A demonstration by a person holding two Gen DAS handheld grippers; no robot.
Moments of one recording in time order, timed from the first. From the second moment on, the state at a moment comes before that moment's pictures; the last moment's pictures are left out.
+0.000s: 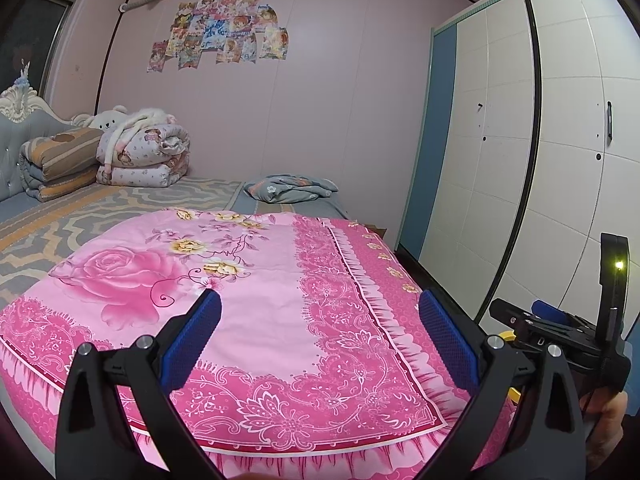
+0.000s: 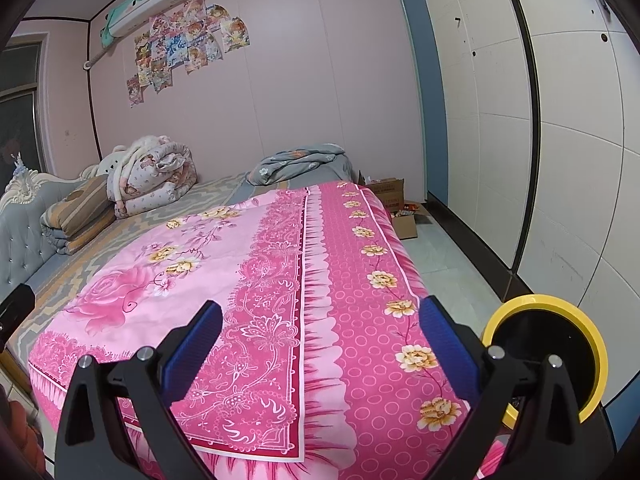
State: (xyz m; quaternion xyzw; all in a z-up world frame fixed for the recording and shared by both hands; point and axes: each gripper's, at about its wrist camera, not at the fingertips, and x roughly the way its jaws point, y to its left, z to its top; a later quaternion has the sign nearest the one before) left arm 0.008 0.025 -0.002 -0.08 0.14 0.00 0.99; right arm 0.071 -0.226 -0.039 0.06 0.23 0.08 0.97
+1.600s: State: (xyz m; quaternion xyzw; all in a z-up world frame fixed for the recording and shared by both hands) left arm 0.015 0.026 -0.010 -0.08 0.15 -0.01 0.99; right arm 0.077 -0.224 -0.053 0.07 0.25 0.07 0.96
